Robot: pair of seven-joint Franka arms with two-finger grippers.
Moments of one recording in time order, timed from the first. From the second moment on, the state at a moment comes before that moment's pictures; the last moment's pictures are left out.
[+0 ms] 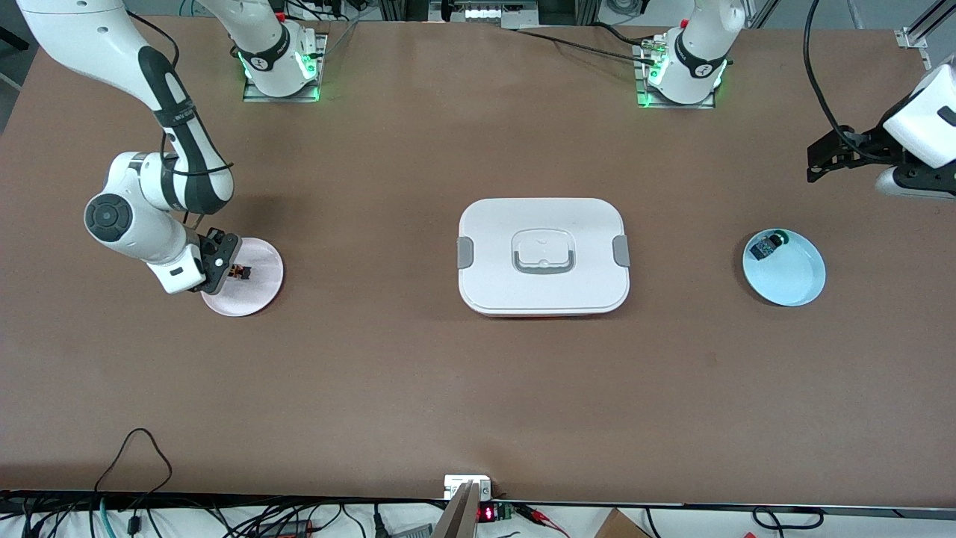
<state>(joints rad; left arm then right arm) 0.03 0.02 -0.09 -1.53 0.06 1.49 0.03 0.03 0.41 -0.08 -2.13 -0.06 2.46 -1.26</state>
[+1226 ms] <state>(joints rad) 0.11 0.03 -0.07 -1.53 -0.01 1.48 -0.12 0.05 0.37 -0.07 -1.97 0.06 2.27 -0.95</state>
